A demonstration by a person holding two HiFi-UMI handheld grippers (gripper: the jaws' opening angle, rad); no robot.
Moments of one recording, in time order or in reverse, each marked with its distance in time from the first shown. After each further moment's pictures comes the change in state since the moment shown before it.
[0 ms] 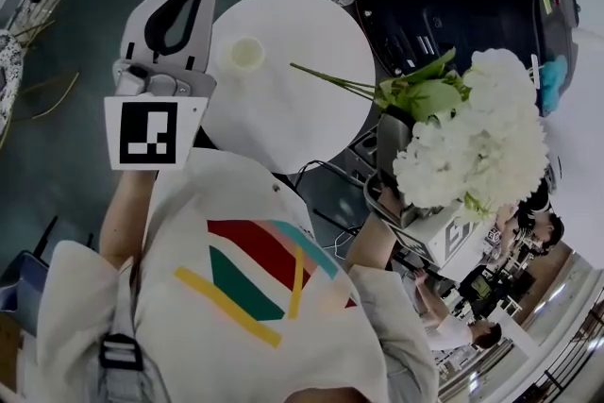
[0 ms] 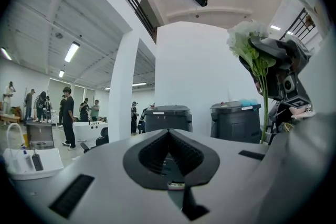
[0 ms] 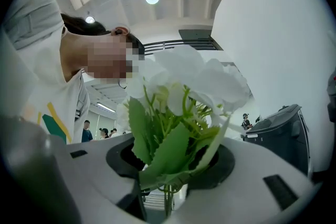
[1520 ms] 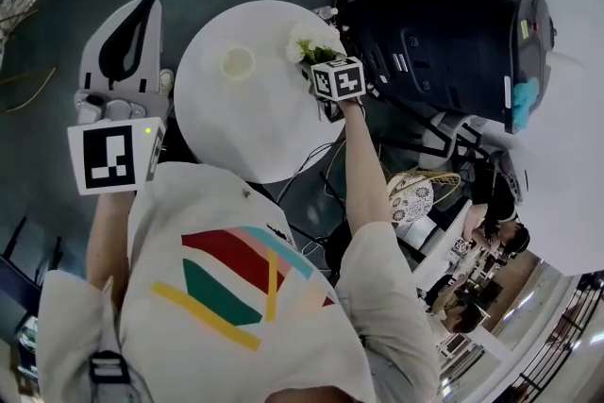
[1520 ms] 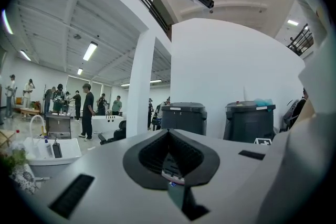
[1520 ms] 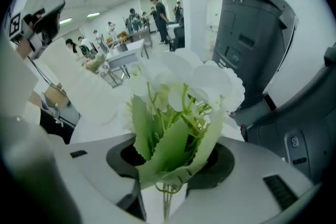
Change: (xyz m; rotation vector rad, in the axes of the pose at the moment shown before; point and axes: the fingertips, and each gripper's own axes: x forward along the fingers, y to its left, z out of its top) left arm -0.046 0.055 -0.024 -0.065 0.027 0.160; right arm -0.158 -0.168 -0.438 0.125 1.402 -0.201
